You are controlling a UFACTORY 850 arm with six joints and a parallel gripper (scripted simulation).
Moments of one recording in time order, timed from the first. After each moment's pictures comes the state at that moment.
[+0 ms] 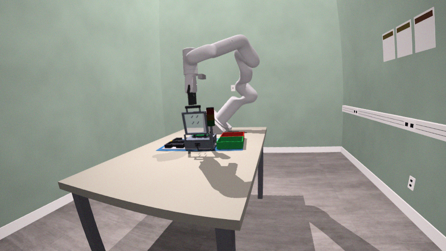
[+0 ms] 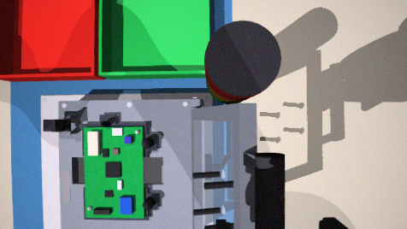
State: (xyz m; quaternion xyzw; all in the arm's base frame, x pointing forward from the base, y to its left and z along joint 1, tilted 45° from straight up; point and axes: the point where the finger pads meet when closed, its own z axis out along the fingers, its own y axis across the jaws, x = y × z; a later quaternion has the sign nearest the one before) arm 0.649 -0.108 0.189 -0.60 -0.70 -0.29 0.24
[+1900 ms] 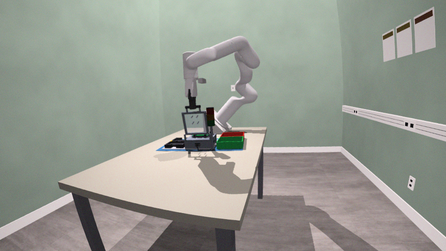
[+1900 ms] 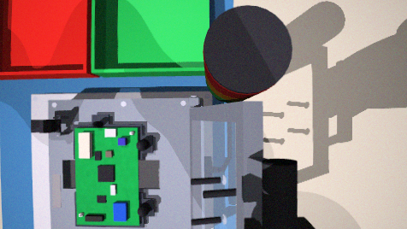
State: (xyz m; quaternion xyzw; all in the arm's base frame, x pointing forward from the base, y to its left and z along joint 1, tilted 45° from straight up) arm 0.650 -0.091 0.171 -0.60 -0.70 -0.29 0.24
